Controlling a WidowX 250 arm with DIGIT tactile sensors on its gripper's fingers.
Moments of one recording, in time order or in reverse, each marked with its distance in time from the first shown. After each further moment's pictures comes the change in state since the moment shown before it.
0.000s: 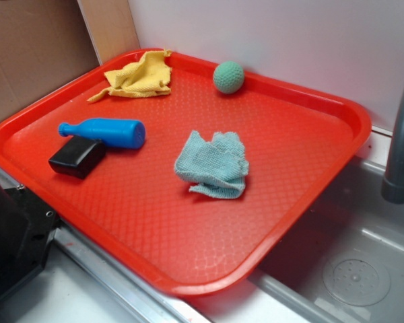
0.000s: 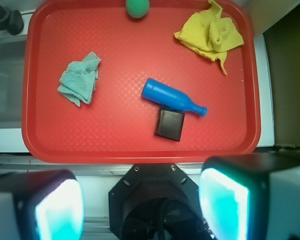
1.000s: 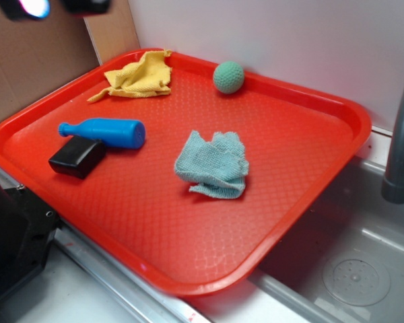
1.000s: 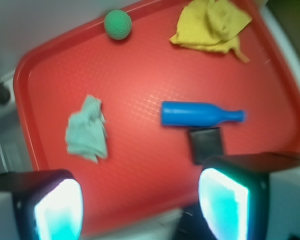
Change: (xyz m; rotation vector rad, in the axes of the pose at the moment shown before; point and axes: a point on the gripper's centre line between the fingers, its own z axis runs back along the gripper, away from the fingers) arm 0.059 -0.013 -0.060 -0.091 -0.060 0.416
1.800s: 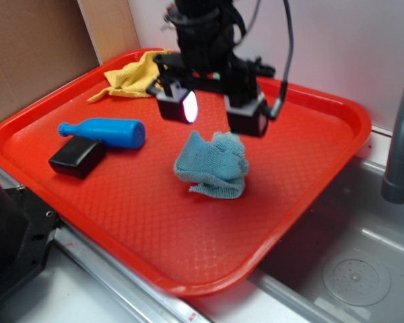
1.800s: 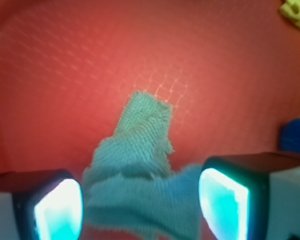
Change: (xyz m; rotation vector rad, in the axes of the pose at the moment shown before) arm 0.012 -0.070 -0.136 0.150 0.081 -0.095
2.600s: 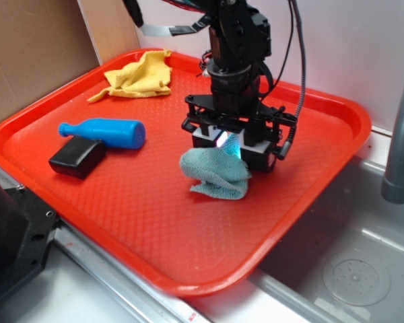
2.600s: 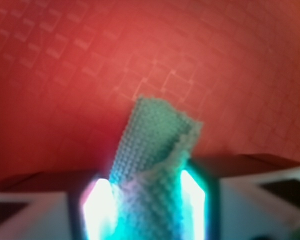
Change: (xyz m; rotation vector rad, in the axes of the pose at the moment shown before) arm 0.015 -0.007 -0.043 0.008 0.028 -0.012
